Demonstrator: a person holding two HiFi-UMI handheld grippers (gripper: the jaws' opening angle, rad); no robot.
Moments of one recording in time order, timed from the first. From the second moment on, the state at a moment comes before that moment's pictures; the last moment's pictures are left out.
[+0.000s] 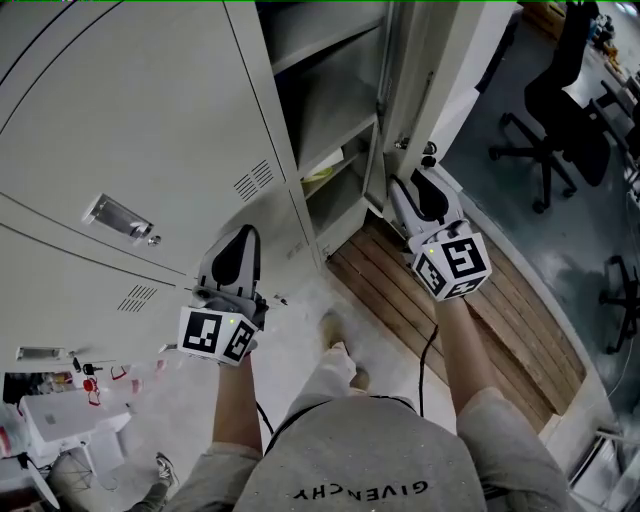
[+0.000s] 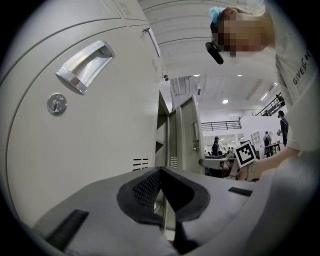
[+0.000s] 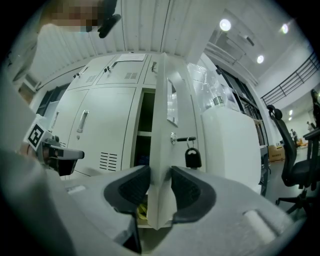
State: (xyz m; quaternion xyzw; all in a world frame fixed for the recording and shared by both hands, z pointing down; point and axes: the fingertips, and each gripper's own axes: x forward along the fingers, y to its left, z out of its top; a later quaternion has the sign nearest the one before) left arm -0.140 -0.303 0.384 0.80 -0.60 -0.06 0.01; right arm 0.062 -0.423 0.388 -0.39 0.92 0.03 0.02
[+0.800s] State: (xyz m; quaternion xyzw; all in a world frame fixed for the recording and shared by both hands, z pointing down) left arm -0.188 -0.272 0.400 0.77 -0.64 -0.05 0.02; right arm -0.042 -0.431 0.389 -0.35 0.94 0.02 0.03
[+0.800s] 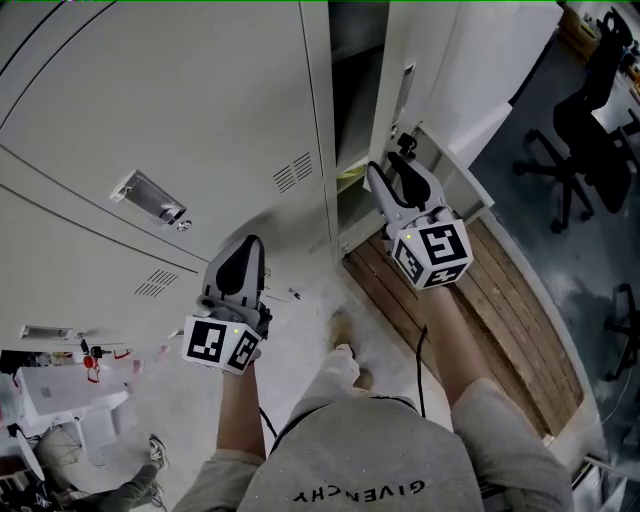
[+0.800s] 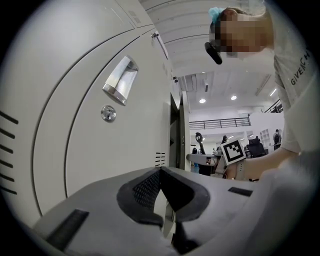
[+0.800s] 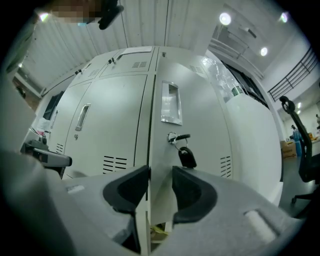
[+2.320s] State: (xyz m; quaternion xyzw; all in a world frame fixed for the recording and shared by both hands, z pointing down) left arm -0.191 -0.284 0.407 0.79 -0.61 -0.04 0.02; right arm -0.103 -0.461 0.393 -0.29 0.96 0.00 0.05
